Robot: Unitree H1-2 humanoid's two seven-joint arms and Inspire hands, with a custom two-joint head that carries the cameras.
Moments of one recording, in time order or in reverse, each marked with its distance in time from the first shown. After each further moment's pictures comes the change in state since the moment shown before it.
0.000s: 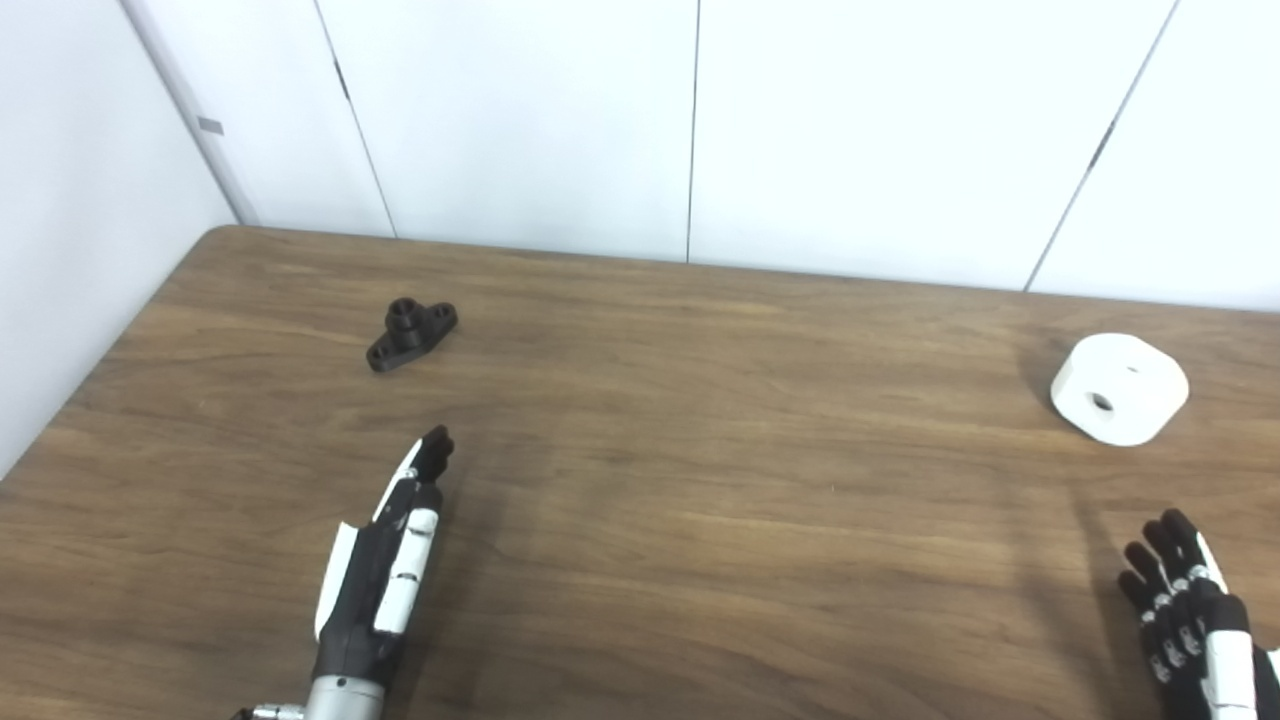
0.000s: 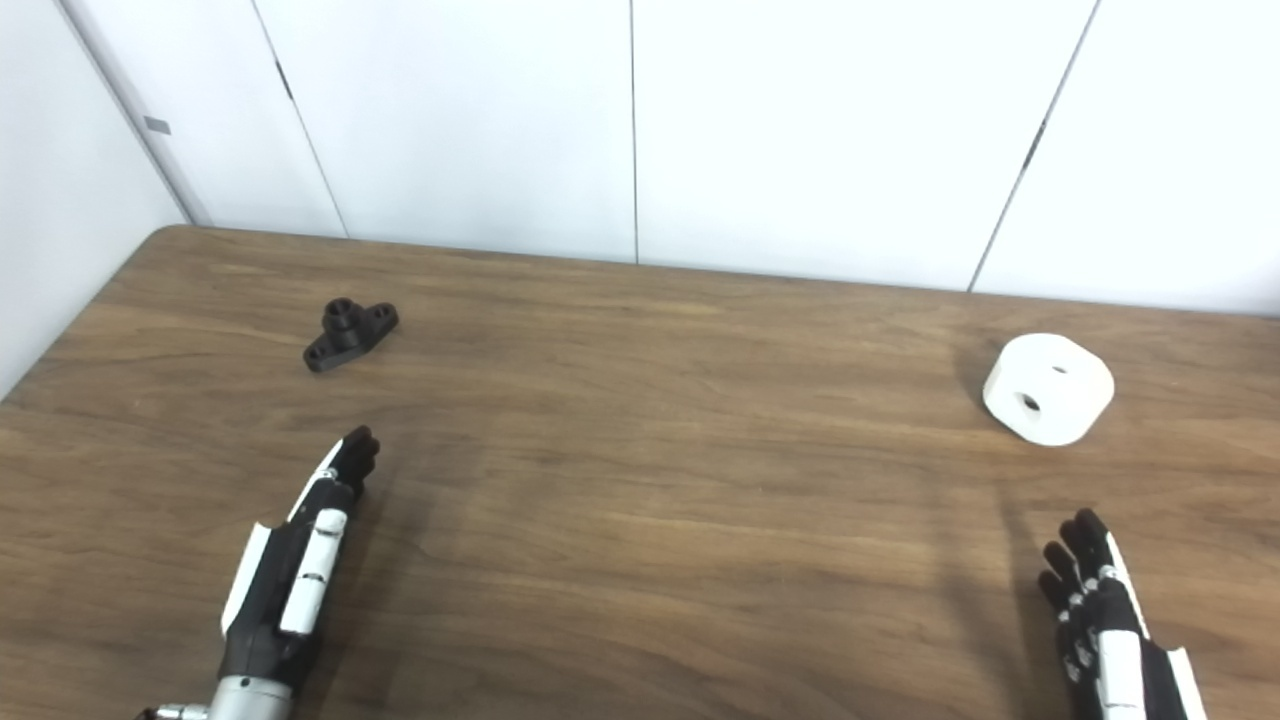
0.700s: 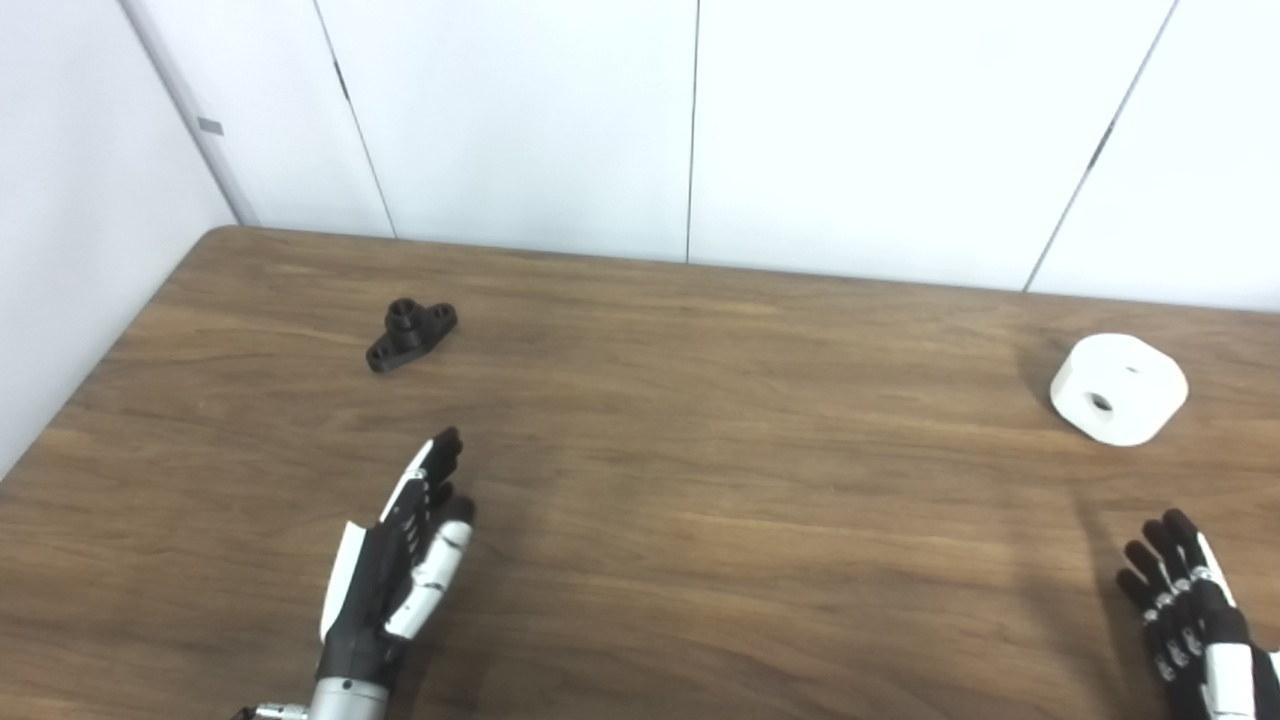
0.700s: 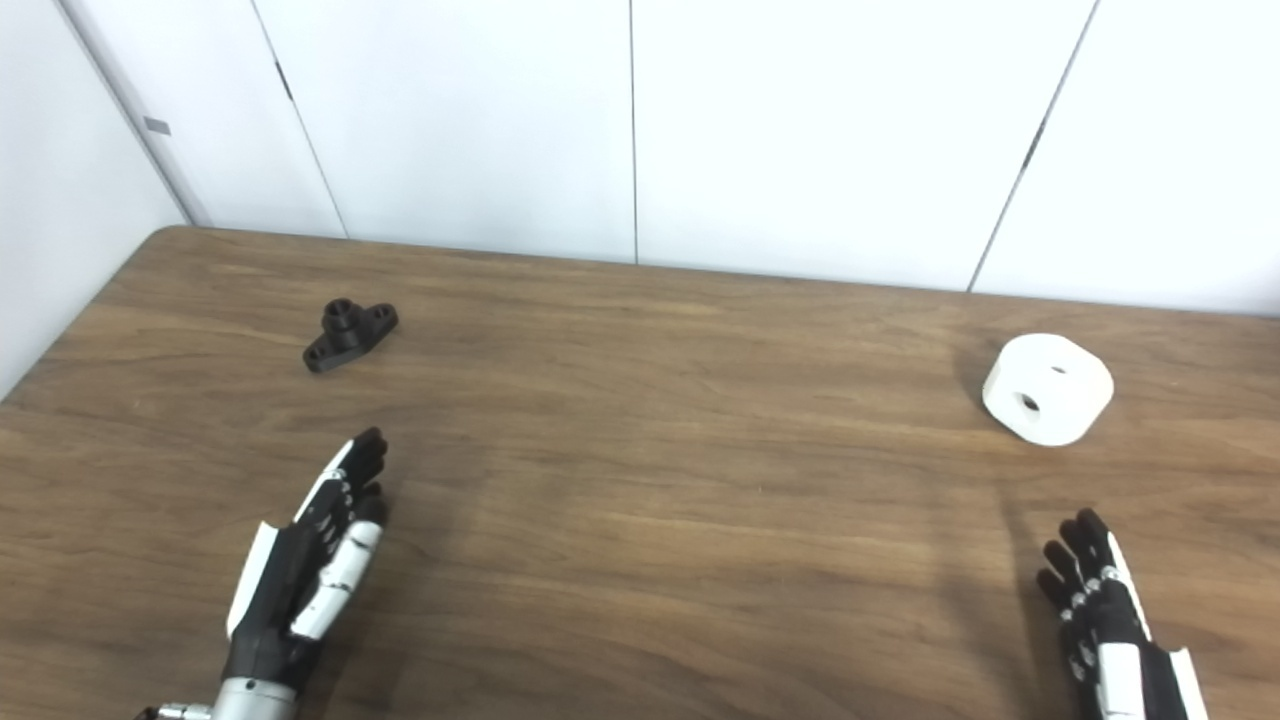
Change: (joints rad) left arm 0.002 0.002 -0.006 -0.007 0.122 -0.011 0.009; right arm -0.010 -0.018 0.011 0.062 -0.018 -0.085 0.005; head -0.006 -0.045
